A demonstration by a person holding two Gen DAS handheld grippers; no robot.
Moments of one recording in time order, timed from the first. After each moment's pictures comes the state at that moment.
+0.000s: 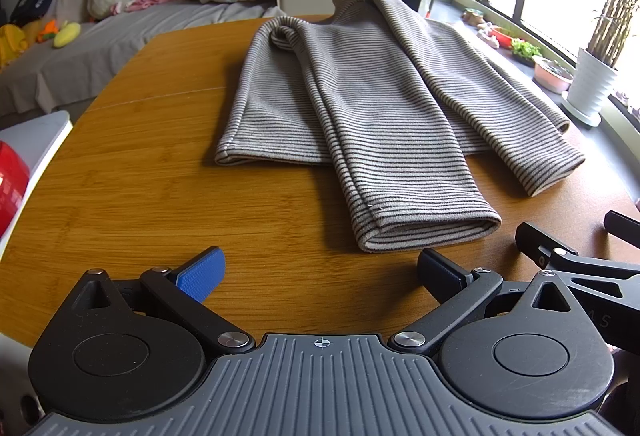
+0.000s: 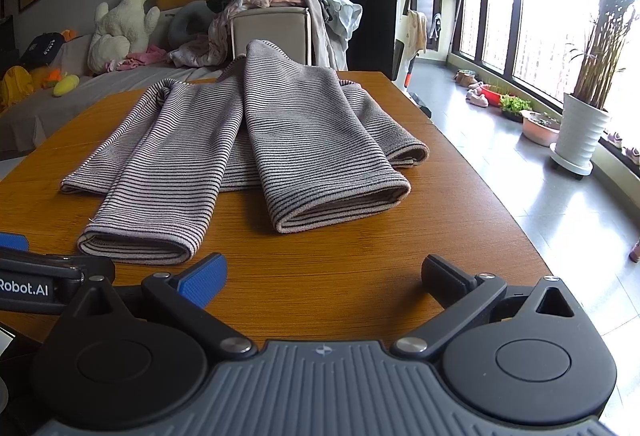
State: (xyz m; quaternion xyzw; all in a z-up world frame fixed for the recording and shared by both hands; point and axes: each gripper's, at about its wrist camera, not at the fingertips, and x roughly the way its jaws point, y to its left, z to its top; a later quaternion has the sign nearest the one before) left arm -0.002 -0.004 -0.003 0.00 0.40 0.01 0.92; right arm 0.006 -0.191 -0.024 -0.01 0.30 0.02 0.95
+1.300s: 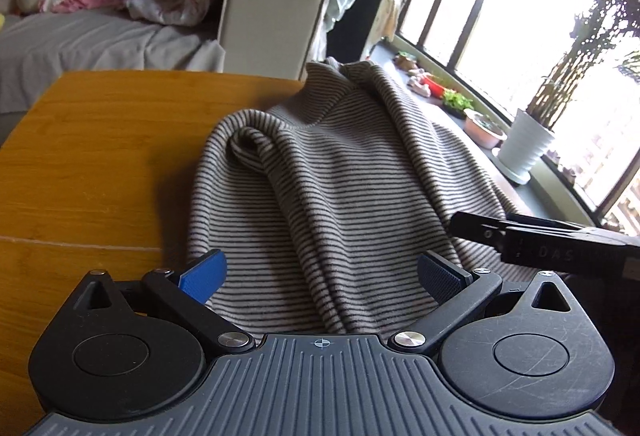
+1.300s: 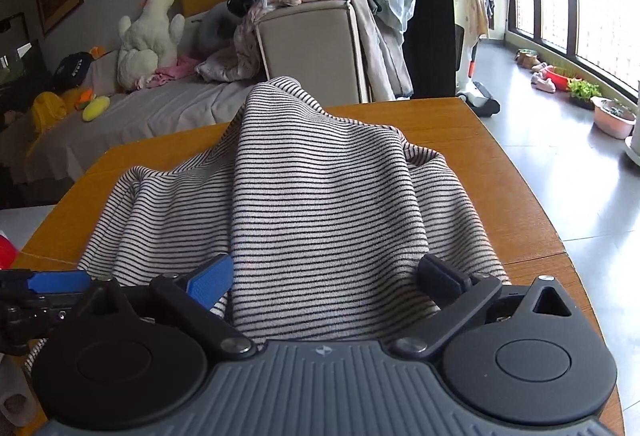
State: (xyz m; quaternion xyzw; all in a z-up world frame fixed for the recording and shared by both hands) left arm 0.168 0.060 -0.005 -0.12 0.37 -0.14 0.91; right arm 0.214 -0.185 -0.004 0.04 0.33 0.12 0.94
